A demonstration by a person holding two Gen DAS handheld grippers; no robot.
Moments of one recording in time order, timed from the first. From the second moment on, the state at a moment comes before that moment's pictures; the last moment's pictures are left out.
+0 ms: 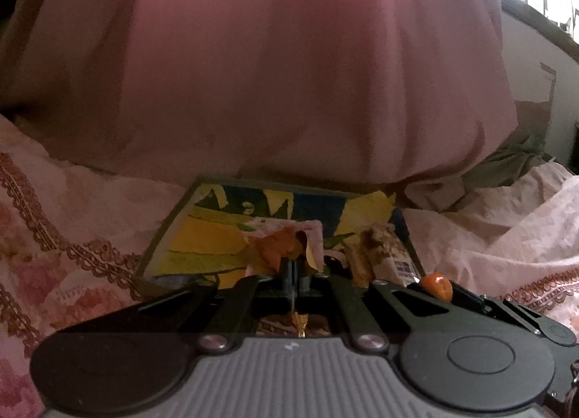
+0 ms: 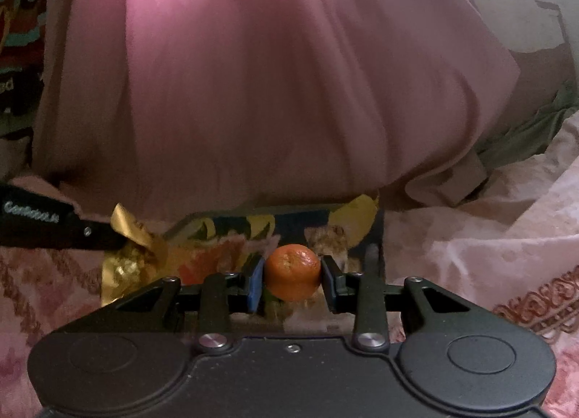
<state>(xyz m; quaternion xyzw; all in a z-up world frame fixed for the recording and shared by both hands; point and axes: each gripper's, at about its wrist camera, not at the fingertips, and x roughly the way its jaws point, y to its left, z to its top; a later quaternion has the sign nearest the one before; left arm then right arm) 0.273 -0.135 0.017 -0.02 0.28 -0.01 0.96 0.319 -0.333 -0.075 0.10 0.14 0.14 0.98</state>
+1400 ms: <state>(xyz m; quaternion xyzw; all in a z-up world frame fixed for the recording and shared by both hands) 0.388 -0.053 -0.035 -0.12 0.30 0.10 0.94 0.387 -0.255 -0.112 0.00 0.15 0.16 0.98</state>
